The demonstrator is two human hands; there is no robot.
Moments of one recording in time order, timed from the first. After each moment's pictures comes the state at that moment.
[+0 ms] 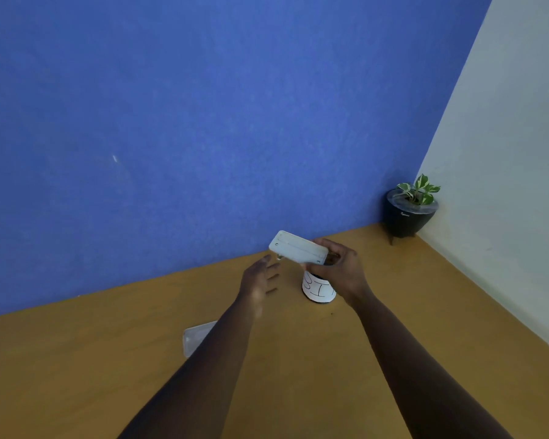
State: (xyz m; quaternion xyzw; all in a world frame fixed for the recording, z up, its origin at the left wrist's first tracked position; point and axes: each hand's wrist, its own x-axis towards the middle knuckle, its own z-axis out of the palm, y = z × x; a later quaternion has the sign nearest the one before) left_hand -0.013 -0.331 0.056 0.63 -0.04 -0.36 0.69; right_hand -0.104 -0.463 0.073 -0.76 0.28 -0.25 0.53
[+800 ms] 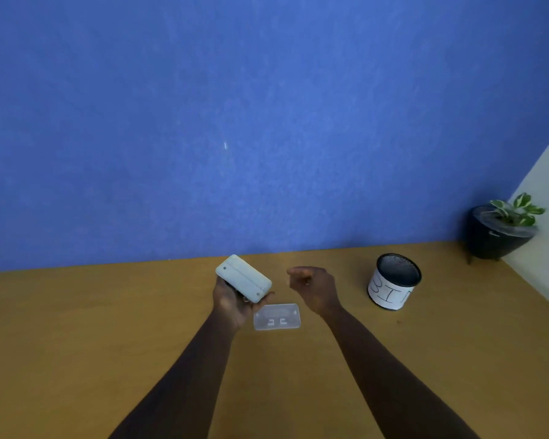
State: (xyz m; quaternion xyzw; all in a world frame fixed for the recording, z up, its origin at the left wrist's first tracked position) left_hand 0.029 -0.168 0.026 0.38 0.18 -0.29 0.86; right_hand -0.033 -0.318 0.037 -0.86 0.19 -0.14 0.46
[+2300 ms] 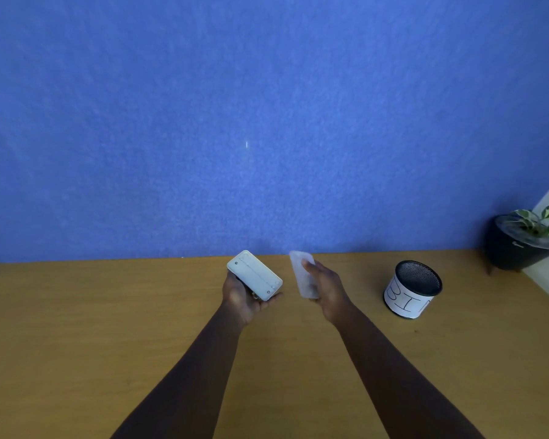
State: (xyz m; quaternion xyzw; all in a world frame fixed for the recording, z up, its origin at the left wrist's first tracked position) left_hand 0.047 -0.155 0.031 0.38 0.17 -0.30 0.86; right_hand -0.013 -0.296 0.051 -0.61 0.32 -0.05 0.73
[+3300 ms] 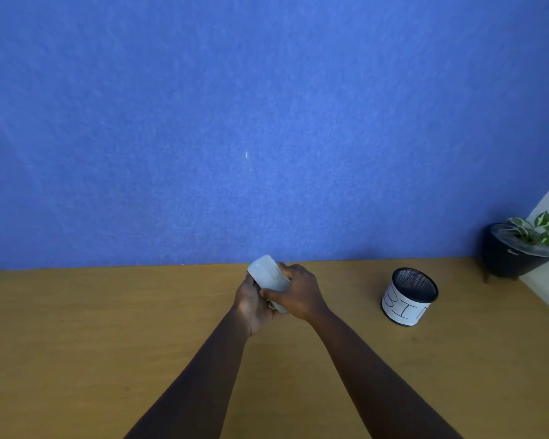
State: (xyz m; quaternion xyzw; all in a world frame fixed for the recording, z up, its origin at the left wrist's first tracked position) left_hand 0.025 -0.165 0.051 0.45 0.09 -0.37 0.81; right_hand -0.012 -0.261 0.068 -0.91 0.13 -0.08 0.38
